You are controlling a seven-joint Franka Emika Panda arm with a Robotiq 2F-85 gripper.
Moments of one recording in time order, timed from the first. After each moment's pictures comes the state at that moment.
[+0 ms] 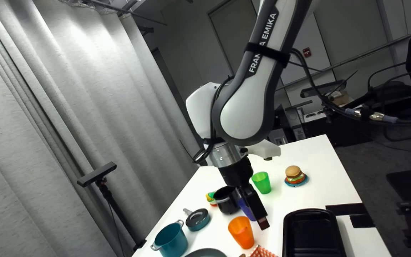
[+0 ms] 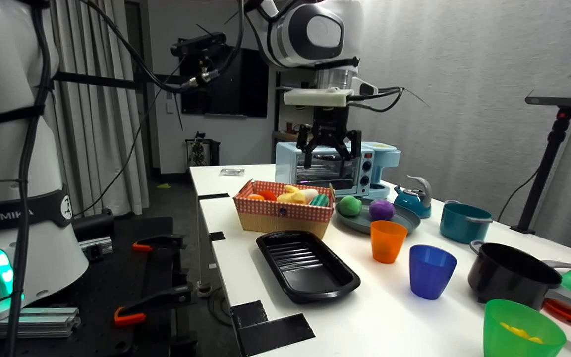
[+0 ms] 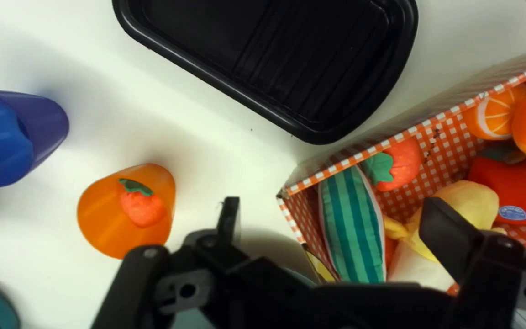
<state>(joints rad) 0.02 0.15 0.06 -2.24 -0.02 2.38 -0.44</state>
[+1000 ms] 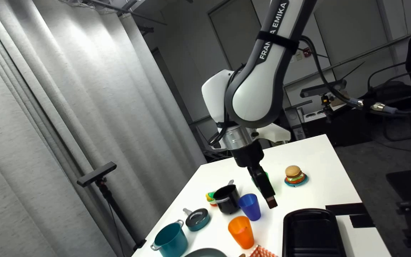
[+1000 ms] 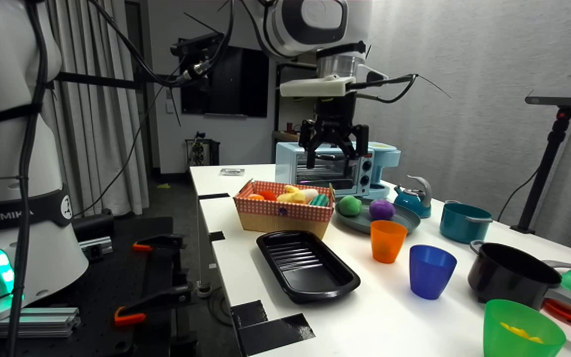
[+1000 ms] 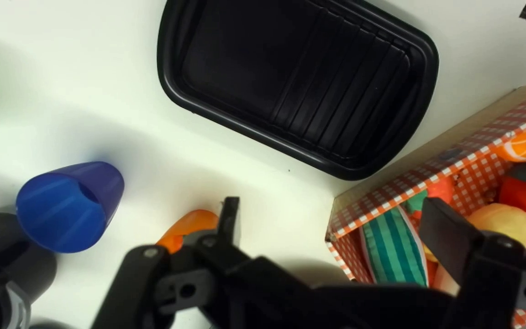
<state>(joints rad) -0.02 0.05 0.00 -2.33 -0.02 2.38 -0.43</state>
